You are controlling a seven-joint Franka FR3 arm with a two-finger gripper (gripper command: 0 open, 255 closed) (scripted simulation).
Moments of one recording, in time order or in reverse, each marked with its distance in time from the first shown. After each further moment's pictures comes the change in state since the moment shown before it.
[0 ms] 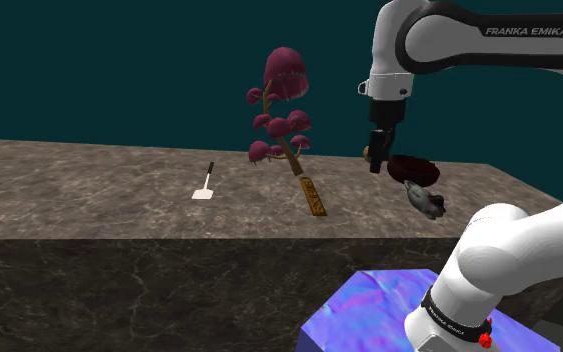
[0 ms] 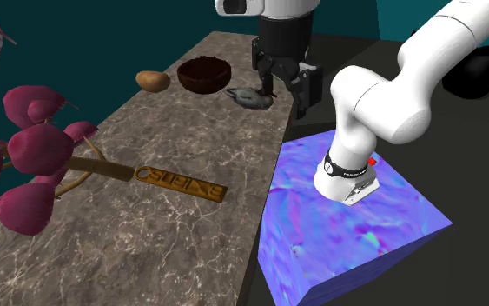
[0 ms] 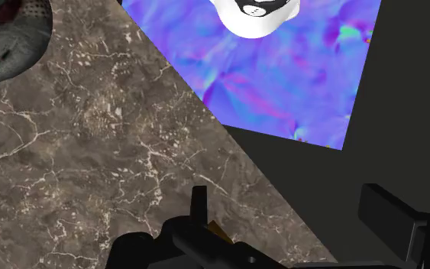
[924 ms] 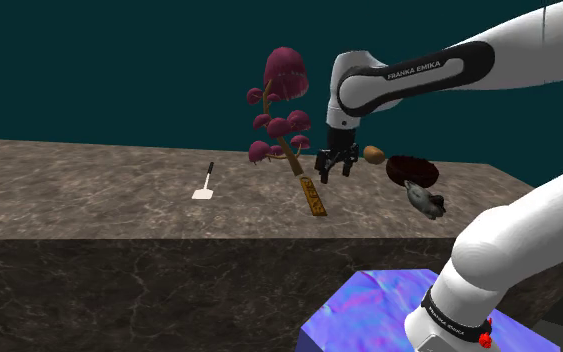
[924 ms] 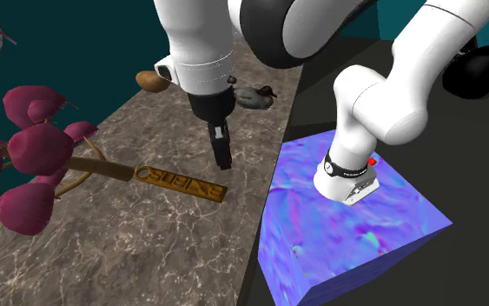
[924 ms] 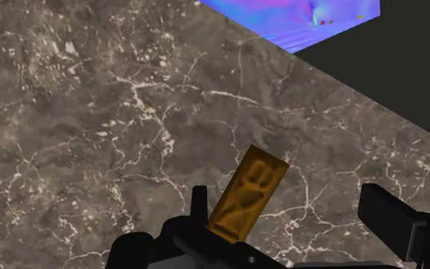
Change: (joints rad) arm -0.122 0.341 0.049 -0.023 0.032 0.436 0.306
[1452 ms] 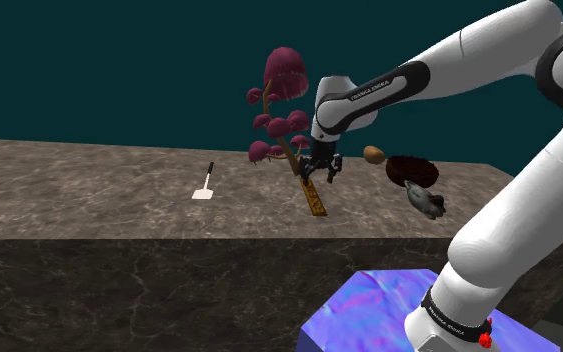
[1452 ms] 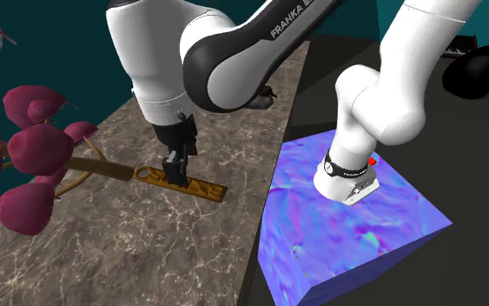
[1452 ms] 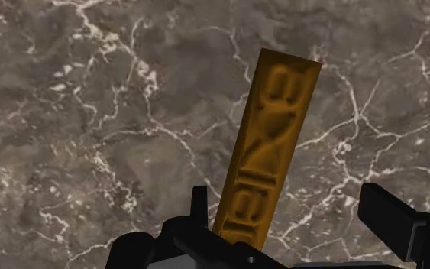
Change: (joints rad) arm -0.072 0.270 0.006 0.074 -0.021 0.249 0.205
